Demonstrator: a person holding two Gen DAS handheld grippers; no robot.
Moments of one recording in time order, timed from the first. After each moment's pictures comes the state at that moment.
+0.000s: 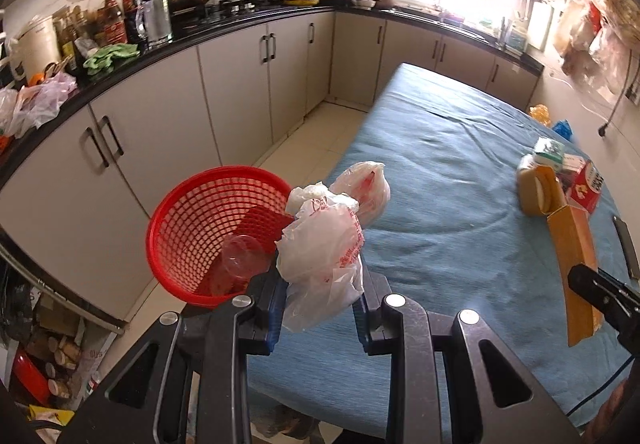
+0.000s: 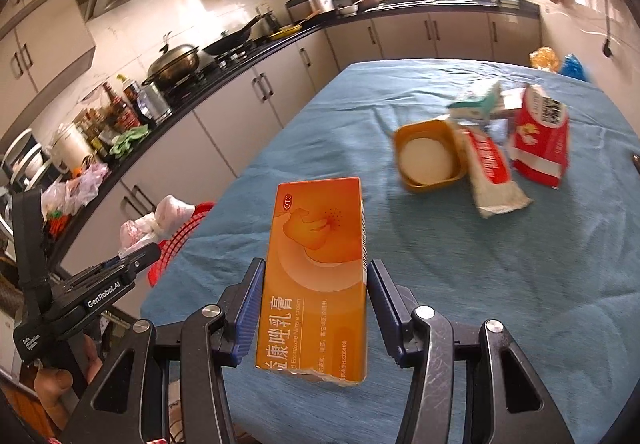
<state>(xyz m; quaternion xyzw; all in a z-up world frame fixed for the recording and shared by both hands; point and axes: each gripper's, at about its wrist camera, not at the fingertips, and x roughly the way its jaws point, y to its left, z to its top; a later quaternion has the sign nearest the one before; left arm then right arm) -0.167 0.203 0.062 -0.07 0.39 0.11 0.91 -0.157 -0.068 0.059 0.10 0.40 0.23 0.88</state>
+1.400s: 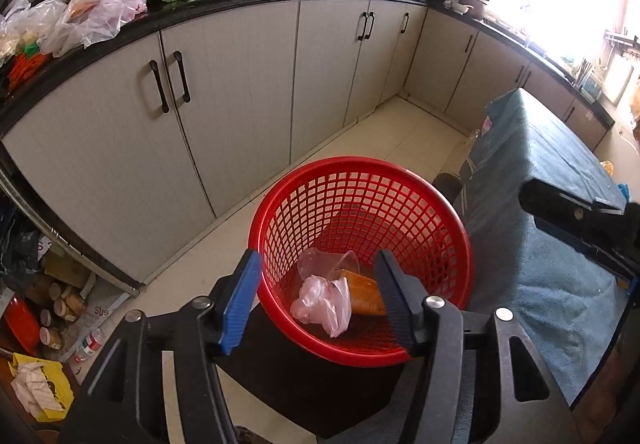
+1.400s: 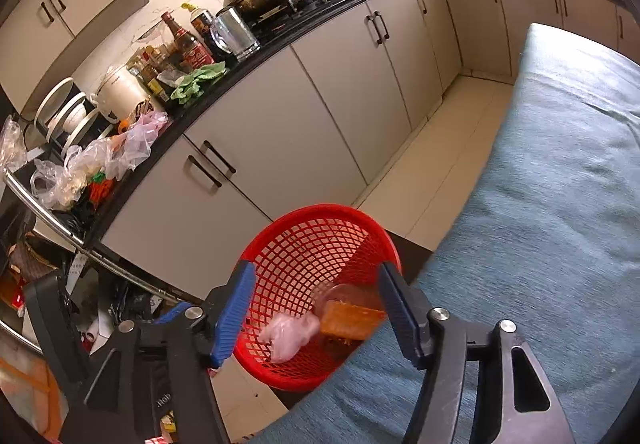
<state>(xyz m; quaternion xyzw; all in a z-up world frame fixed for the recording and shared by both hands) -0.153 0.354 0.012 -0.16 0.41 0.21 0.87 -0.051 0.175 0.024 0.08 0.45 0.38 0.81</state>
